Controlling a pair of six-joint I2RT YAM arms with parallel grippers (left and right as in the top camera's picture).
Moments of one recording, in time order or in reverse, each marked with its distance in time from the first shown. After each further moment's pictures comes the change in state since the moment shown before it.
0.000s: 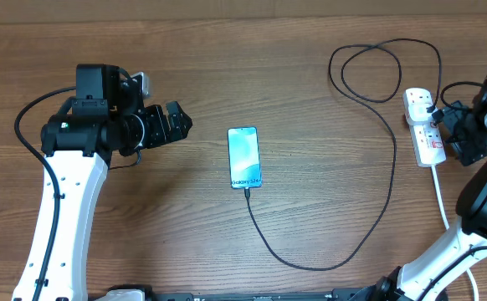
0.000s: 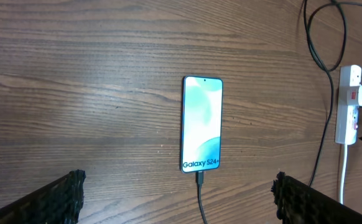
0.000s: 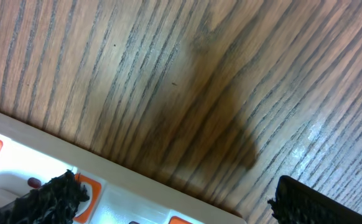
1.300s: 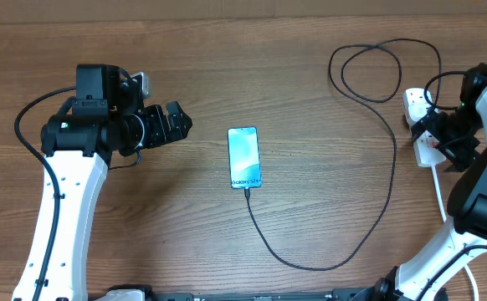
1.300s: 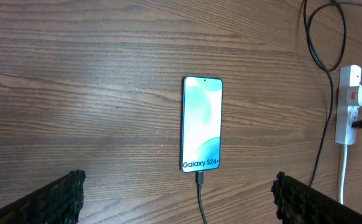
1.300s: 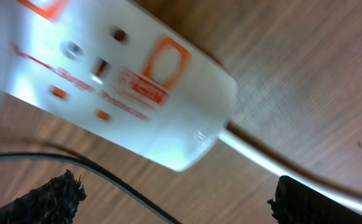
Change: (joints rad) left arm 0.000 0.000 0.000 0.000 0.000 0.000; right arm 0.086 -0.014 0.112 -0.425 0.002 -0.130
